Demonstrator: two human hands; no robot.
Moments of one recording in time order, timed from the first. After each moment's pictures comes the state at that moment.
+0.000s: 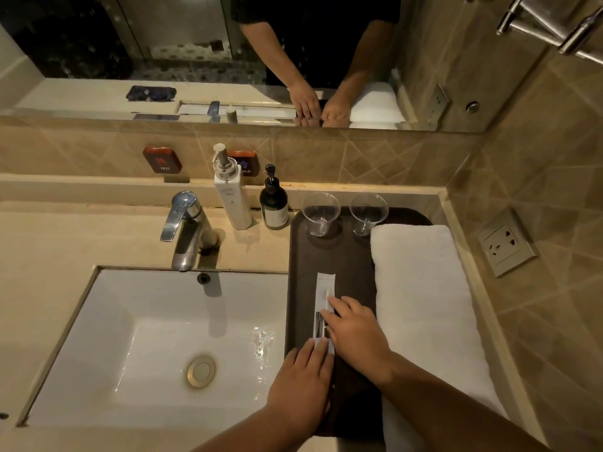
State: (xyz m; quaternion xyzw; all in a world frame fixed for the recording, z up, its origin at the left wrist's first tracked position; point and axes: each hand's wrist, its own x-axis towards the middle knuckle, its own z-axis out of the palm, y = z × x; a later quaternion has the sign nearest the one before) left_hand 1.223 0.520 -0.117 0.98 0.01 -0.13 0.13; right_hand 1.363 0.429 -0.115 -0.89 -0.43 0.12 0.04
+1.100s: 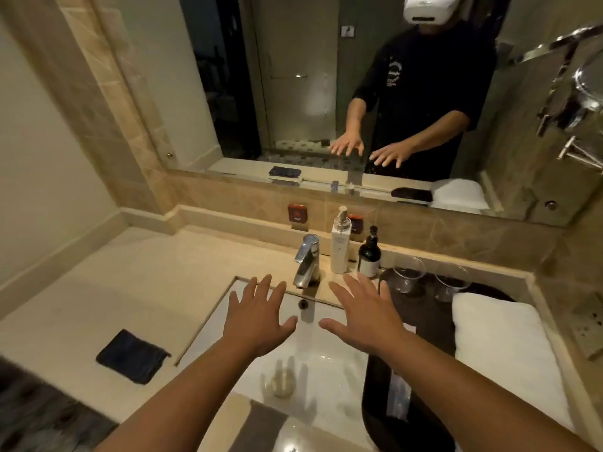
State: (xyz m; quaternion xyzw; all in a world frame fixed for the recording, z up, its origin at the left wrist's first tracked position) left_hand 1.111 0.692 0.045 0.94 0.35 -0.01 0.02; right_hand 1.291 0.541 0.047 -0.84 -0.54 0.05 0.07
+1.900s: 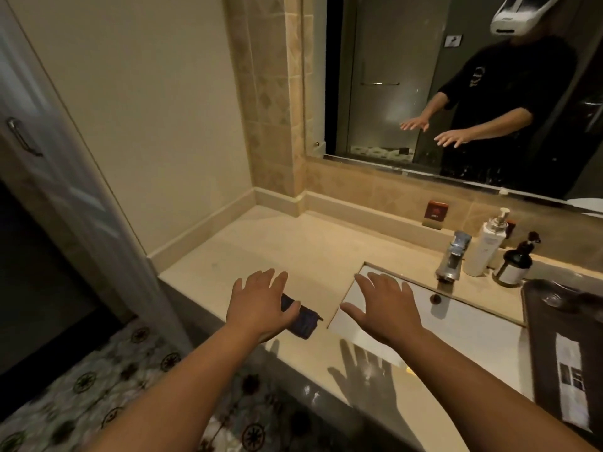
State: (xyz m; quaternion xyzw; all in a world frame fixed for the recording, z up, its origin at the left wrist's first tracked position) left_hand 0.788 0.829 0.062 0.90 0.43 0.04 0.00; right_hand 1.013 0.705 0.045 -0.83 -0.56 0.00 0.06
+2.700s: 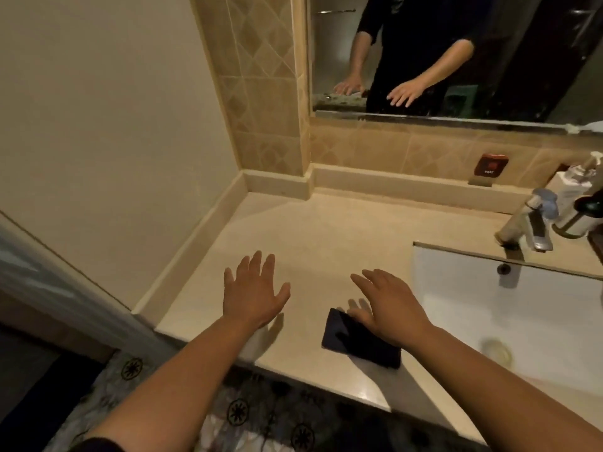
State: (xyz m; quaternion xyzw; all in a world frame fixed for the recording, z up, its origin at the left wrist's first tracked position) left_hand 0.754 1.110 -0.036 0.92 0.38 -0.01 0.03; right_hand 0.937 0.895 -0.027 -0.84 -0.53 0.07 0.07
